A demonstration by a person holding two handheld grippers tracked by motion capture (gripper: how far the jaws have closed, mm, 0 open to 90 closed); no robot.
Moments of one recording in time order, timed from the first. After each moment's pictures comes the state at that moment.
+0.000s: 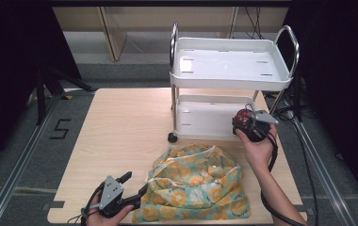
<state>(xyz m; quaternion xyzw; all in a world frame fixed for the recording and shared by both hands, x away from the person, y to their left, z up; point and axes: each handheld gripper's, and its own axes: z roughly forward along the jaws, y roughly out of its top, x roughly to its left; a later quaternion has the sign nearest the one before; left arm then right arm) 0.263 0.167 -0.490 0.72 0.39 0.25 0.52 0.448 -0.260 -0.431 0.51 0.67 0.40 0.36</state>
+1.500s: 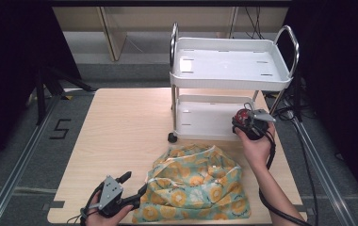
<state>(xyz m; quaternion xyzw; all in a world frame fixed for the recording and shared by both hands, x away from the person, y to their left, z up) 0.263 0.169 -0.490 0.72 0.39 0.25 0.52 0.460 -0.259 -0.440 0.53 0.66 0.39 0.36</state>
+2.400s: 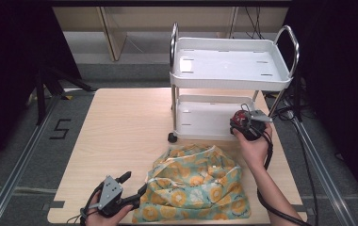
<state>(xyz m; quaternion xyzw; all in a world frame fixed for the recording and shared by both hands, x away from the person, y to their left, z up) 0.262 0.169 -0.489 0.72 0.39 0.25 0.52 0.464 -0.256 -0.447 0.52 0.68 0.38 0.36</state>
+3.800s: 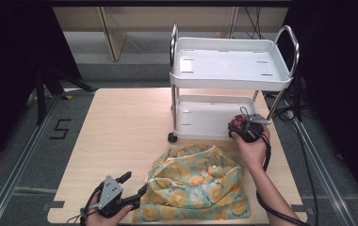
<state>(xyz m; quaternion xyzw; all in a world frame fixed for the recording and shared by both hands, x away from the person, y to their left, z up) 0.262 0.169 -0.489 0.72 0.39 0.25 0.51 0.469 -0.259 -0.466 0.52 0.69 0.38 0.34</state>
